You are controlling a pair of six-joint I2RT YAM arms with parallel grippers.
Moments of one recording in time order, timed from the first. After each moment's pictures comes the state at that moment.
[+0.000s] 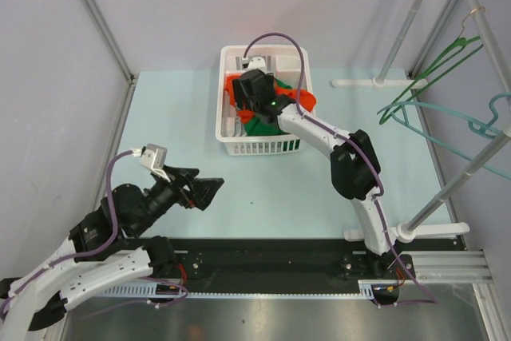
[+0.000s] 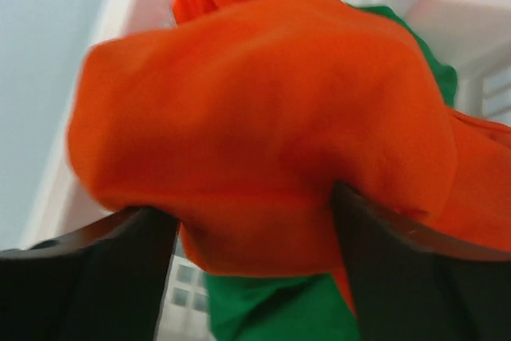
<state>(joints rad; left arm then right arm) -1.03 0.39 0.82 -0.55 -0.37 -0.53 0.74 2.20 1.99 -0.23 0.43 0.26</state>
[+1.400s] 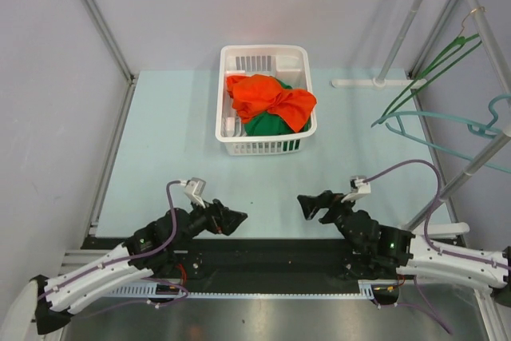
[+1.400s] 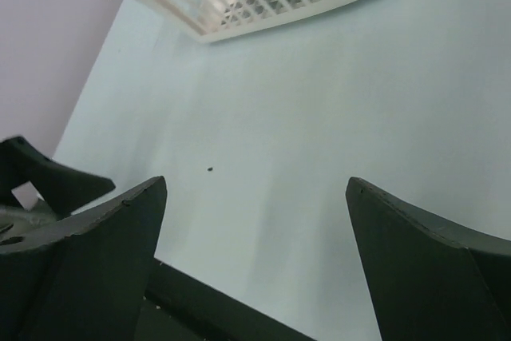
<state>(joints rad) -1.03 0.22 0.13 -0.20 -0.20 -0.77 1.28 0.47 0.20 0.00 0.76 0.80</state>
